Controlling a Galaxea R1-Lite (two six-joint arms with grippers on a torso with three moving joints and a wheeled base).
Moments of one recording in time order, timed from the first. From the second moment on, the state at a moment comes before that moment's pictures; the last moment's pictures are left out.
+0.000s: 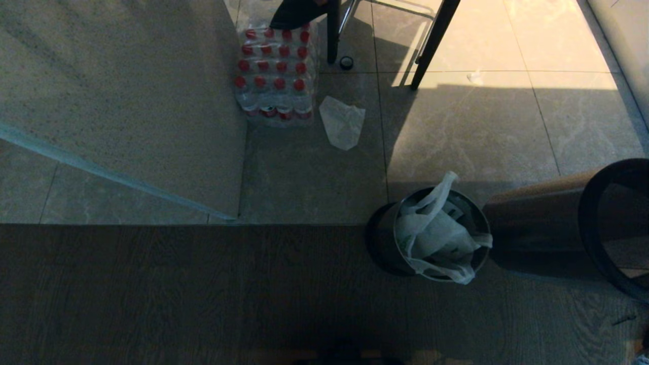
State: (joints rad) left arm -0.01 0.00 -0.01 0.01 0.02 -0.09; right arm -0.97 1.34 -0.48 -0.45 0.72 -0.13
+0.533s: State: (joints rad) left arm -0.01 0.00 -0.01 0.01 0.02 -0.09; right arm -1.04 1.66 -0.37 -0.83 0.72 -0.15
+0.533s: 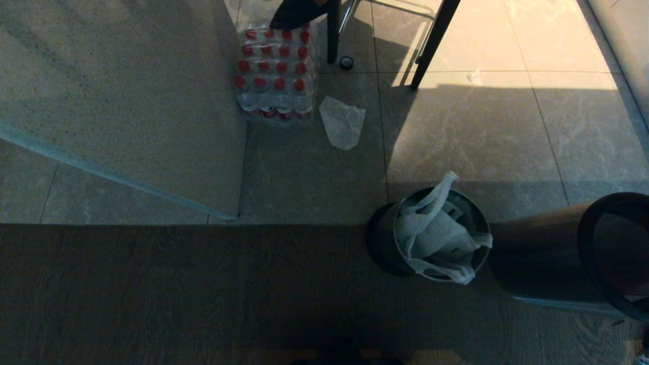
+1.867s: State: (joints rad) left arm -0.01 0.00 -0.01 0.01 0.02 -0.09; right arm -1.11 2.34 -0.25 -1.52 0.67 -0.25
